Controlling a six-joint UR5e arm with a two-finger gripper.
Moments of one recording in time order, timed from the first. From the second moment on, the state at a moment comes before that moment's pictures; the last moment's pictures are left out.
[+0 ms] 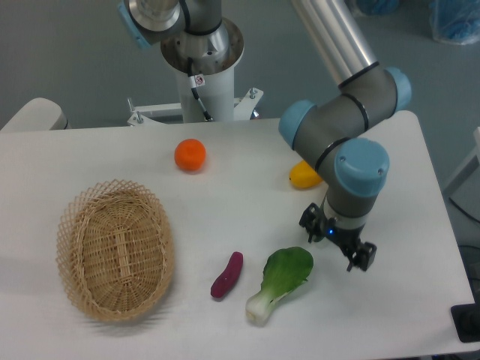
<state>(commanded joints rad) 2.56 -2.19 -1.33 -1.06 1.52 1.38</state>
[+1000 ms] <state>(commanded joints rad) 2.51 -2.31 -1.14 -1.21 1.56 1.44</state>
